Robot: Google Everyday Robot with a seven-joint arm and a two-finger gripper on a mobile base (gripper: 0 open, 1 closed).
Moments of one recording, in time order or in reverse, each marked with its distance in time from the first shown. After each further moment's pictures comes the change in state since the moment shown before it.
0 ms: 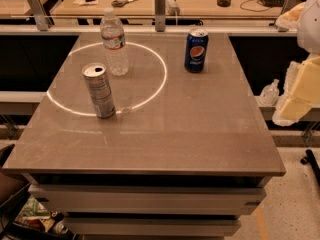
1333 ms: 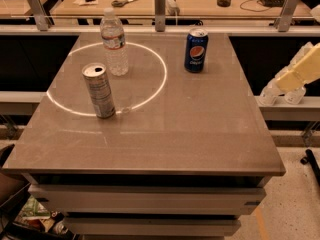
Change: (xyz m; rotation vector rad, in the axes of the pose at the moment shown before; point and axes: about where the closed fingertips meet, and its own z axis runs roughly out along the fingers) arm 0.030 -0.061 0.013 0.156 -0.267 0.331
